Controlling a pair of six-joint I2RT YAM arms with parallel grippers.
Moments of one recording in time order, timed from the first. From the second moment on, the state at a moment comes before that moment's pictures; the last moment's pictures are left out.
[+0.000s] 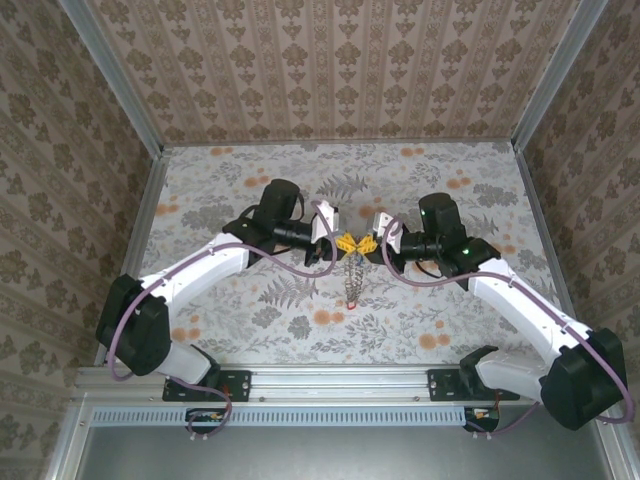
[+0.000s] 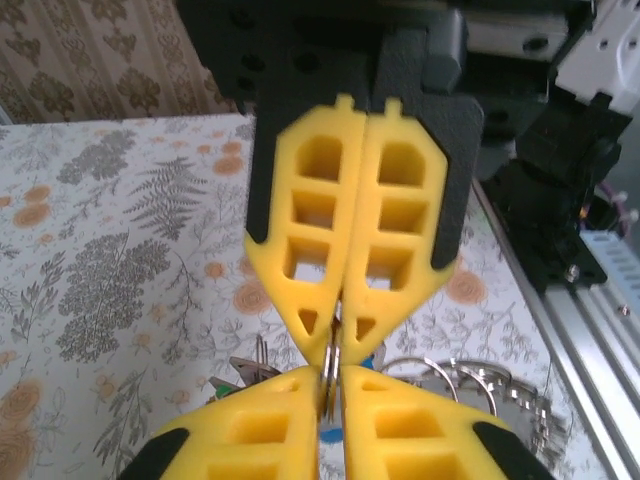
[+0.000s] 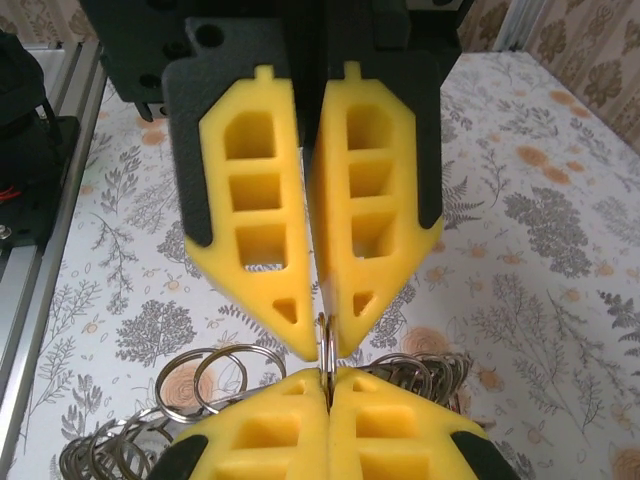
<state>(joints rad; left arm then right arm) -0.70 1.46 1.06 -0.20 0.90 0.52 0.41 1.15 0.86 -0.31 -0.73 -0.56</state>
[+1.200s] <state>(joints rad) -0.70 1.51 1.10 -0.24 0.92 0.53 0.42 1.14 0.83 -0.29 -0.69 -0.60</state>
